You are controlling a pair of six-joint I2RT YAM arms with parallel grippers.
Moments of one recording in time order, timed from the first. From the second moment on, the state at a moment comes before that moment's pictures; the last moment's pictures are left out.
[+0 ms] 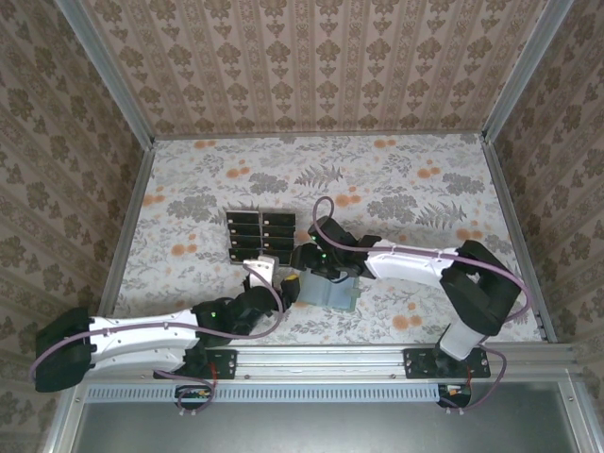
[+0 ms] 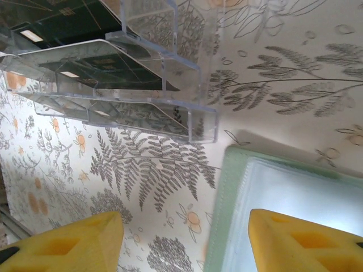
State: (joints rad) left arm -1.28 0.92 0.29 0.07 -0.63 -0.65; right arm 0.84 1.61 0.95 -0.23 -0.11 1.03
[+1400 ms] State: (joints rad) left arm -0.82 0.87 0.57 -0.30 -0.44 -0.63; right arm 0.79 1.31 0.89 -0.51 0.10 0.84
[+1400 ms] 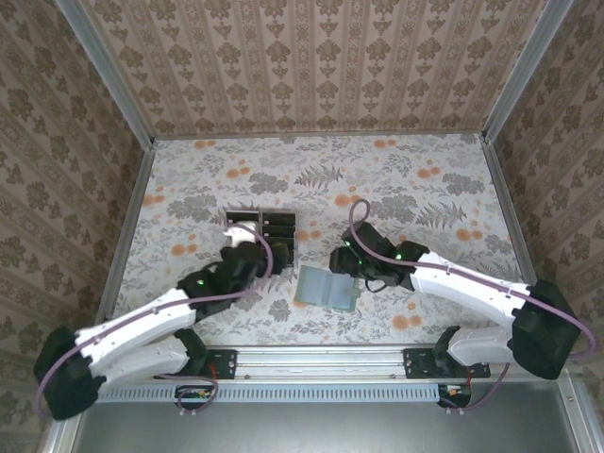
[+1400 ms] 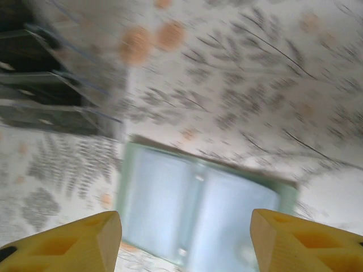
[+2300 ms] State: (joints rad) left arm 0.03 1.25 0.54 0.19 0.41 -0.77; right arm 0.84 1.86 1.32 -0.51 0.10 0.56
